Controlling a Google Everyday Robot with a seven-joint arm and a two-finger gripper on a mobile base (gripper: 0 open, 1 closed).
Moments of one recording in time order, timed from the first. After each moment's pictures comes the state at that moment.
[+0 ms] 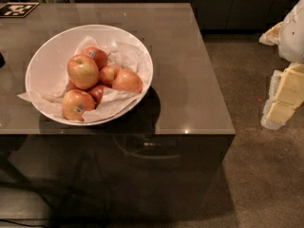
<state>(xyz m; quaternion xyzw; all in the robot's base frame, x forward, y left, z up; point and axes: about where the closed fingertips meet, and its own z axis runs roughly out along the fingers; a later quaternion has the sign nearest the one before) 0.438 -0.217 0.976 -0.60 0.78 -0.03 0.16</state>
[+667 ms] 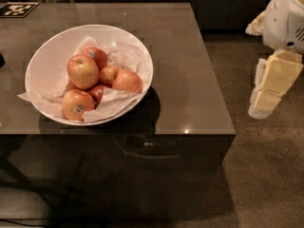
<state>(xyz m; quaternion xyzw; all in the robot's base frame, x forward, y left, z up) 0.449 -0.195 0.989 -0.62 0.77 -0.04 0.15</state>
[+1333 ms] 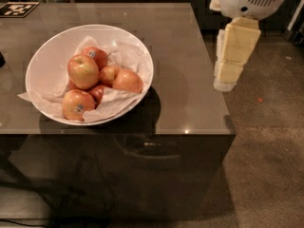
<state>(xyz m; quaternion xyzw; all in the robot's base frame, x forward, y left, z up) 0.478 -0.130 1.023 -0.66 0.74 -0.05 0.15</state>
